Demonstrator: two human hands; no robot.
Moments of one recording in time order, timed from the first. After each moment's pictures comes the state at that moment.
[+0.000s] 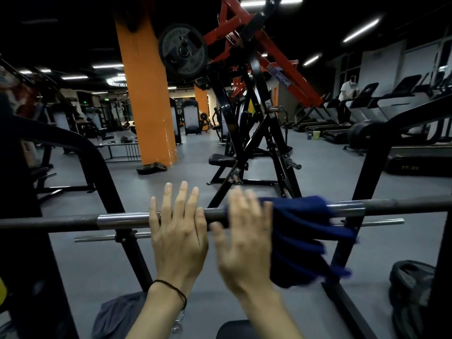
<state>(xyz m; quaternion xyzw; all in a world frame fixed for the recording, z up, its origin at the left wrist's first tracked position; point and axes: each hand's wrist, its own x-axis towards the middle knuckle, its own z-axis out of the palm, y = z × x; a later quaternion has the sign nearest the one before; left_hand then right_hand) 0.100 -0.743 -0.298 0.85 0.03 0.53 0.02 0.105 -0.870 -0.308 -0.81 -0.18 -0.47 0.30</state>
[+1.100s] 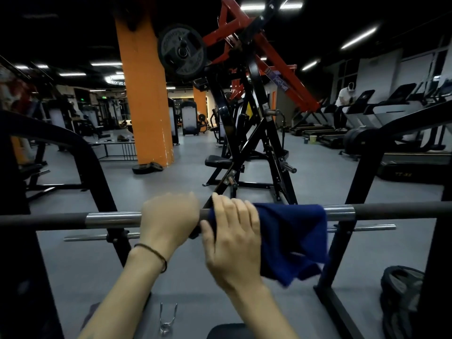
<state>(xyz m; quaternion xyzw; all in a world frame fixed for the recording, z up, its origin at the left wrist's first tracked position) 0.115 -0.735 -0.242 0.92 0.04 0.37 -0.10 0.114 -0.874 -0.306 -0.82 -0.21 -0.48 0.24</state>
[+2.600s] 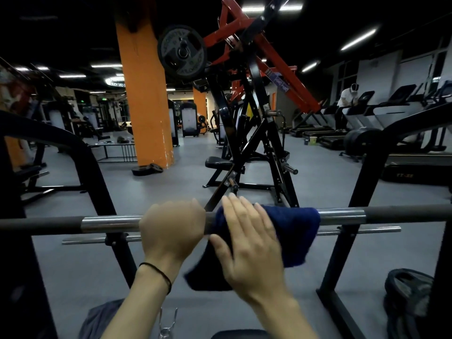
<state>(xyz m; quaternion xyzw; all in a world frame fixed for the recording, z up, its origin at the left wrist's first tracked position) 0.118 -0.742 -0.267 0.81 0.01 0.58 0.00 0.116 -0.901 -0.307 -0.82 -0.26 -0.48 0.20</state>
